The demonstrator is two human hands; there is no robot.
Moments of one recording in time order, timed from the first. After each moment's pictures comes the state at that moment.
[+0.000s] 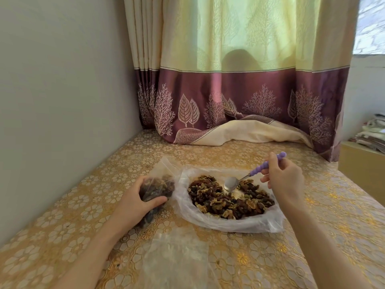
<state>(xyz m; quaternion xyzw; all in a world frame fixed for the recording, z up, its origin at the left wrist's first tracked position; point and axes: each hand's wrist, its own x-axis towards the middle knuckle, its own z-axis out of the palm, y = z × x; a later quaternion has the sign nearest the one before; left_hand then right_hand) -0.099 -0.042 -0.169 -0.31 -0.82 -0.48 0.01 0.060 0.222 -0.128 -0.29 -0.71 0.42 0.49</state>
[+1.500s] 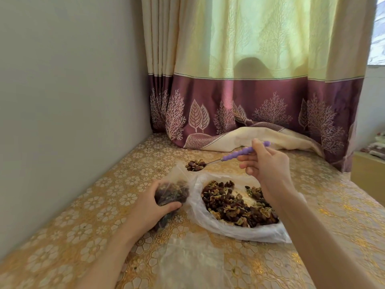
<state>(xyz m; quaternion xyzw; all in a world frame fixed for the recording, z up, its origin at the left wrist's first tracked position) -0.103 -0.043 -0.173 -0.31 -0.82 -0.48 0.00 0.032 0.159 -0.070 -0.18 -0.60 0.67 0.40</state>
